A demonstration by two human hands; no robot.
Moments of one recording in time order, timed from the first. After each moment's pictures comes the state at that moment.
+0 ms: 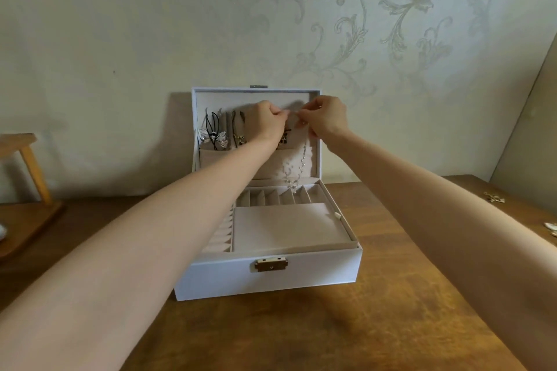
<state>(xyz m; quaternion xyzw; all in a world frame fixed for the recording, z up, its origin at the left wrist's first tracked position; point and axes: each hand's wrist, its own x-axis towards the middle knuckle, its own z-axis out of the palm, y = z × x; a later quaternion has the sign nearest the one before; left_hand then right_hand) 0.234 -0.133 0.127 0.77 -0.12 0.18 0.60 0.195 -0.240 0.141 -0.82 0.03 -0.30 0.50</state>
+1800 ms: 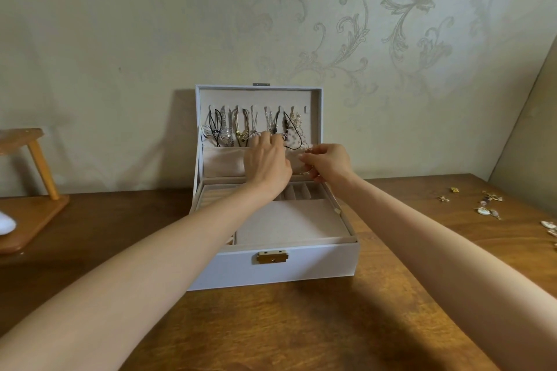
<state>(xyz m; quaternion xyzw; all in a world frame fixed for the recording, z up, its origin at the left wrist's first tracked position) 0.183 -0.113 0.071 0.93 -0.17 0.29 0.17 0.161 -0.238 0.075 -0.78 0.08 -0.19 0.59</state>
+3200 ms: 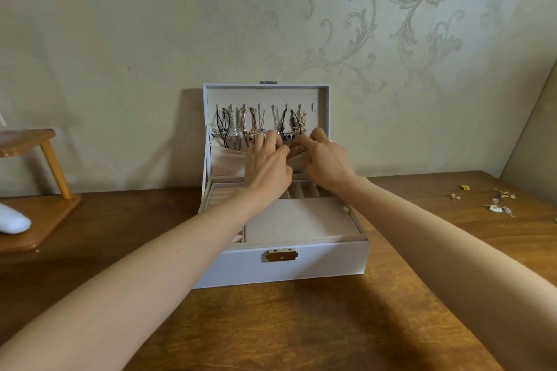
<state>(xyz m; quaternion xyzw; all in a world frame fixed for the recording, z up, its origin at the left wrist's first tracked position) 0.180 -0.093 0.062 0.90 -0.24 0.33 0.14 0.172 -0.231 0.073 -0.95 -0.08 -0.28 0.08</state>
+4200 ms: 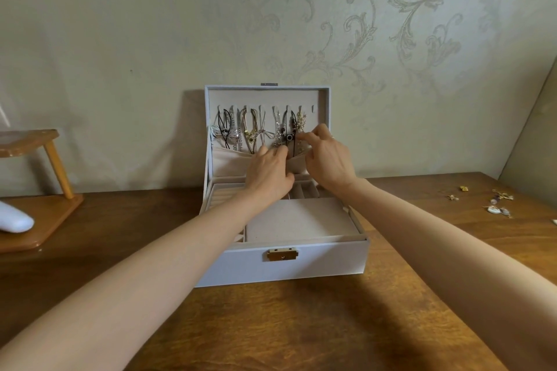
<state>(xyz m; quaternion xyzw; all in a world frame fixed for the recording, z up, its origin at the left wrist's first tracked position) 0.178 -0.094 0.063 0.93 -0.24 0.22 0.17 0.168 -0.229 0.075 -0.94 -0.07 -0.33 0.11</state>
